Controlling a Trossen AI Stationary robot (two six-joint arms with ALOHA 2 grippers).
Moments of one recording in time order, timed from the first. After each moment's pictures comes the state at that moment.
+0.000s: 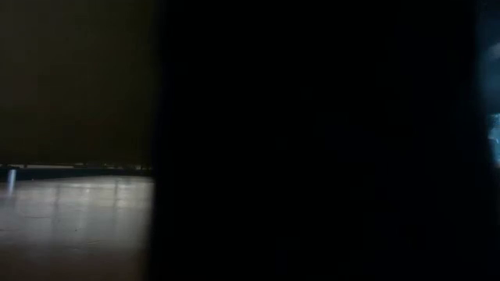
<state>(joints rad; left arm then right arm) -0.05 1.59 1.98 -1.52 -0.56 -0.29 -0.05 1.32 0.65 -0.92 0.01 1.00</state>
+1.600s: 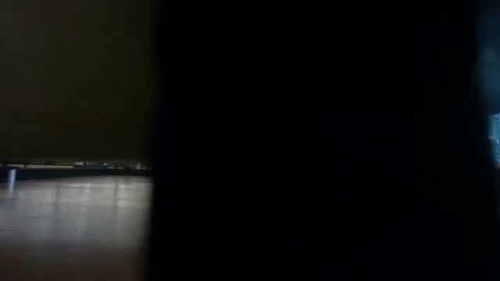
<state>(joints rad) -0.05 1.59 1.98 -1.57 -0.50 -0.25 0.04 2.14 1.76 -0.96 -0.03 -0.97</state>
